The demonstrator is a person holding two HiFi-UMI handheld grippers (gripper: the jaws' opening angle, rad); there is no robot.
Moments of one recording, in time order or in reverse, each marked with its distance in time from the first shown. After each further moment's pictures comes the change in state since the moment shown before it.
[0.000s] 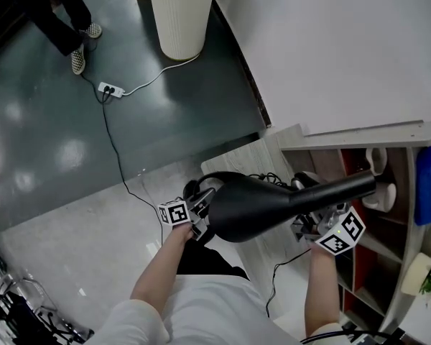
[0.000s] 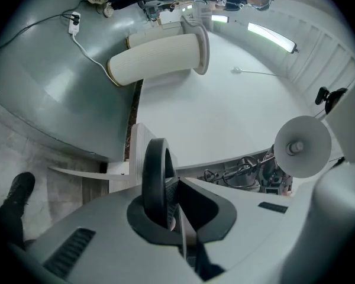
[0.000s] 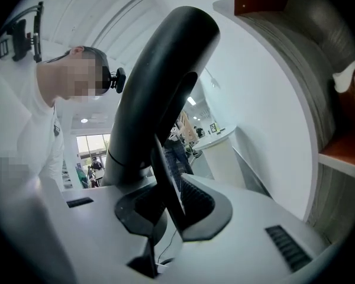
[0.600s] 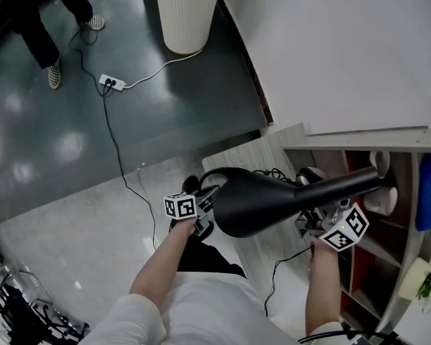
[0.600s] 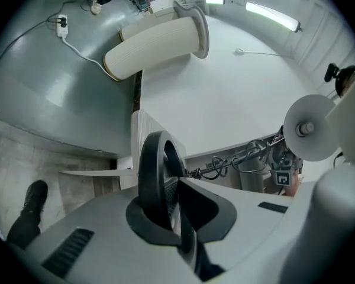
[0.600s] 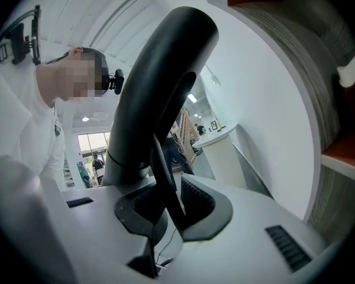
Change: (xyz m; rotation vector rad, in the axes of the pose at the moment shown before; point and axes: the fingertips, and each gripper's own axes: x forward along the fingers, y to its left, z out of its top) left arm 0.012 0.015 -0.014 0.085 0.107 0.103; right arm 0.006 -0.009 -0.001 0.003 0.031 0.013
